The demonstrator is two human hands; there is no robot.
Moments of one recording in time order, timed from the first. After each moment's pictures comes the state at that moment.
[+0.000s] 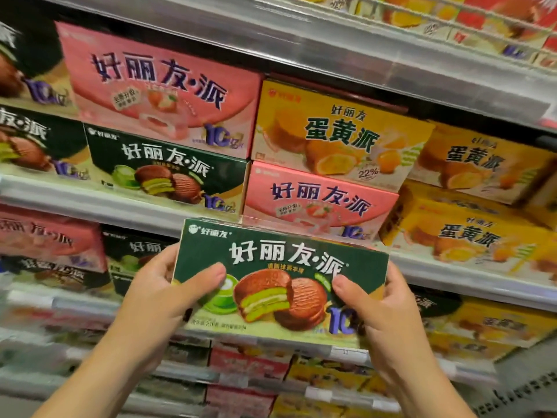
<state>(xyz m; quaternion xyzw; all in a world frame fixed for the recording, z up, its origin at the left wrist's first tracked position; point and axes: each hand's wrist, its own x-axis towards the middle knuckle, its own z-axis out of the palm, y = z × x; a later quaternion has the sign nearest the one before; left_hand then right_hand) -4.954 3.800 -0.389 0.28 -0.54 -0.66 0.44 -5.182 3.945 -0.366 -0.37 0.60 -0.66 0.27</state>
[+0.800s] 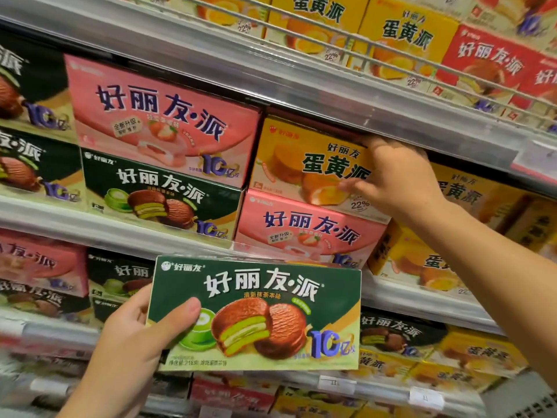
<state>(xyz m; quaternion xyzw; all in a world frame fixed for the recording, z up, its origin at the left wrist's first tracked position) -4.948 3.800 -0.408 0.26 -0.48 -0.67 0.51 -5.262 3.841 -0.191 -0.57 0.75 -0.10 -0.33</state>
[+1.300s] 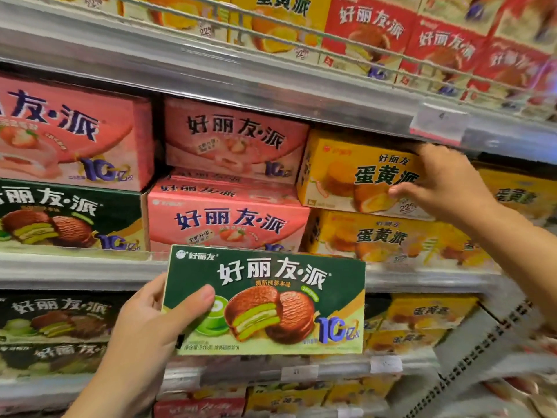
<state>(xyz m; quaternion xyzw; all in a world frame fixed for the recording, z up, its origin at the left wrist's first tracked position) -5.048 3.822 -0.379 0.23 -0.53 -0.70 0.42 -5.387 3.973 -0.185 -0.46 0.84 -0.11 -0.27</state>
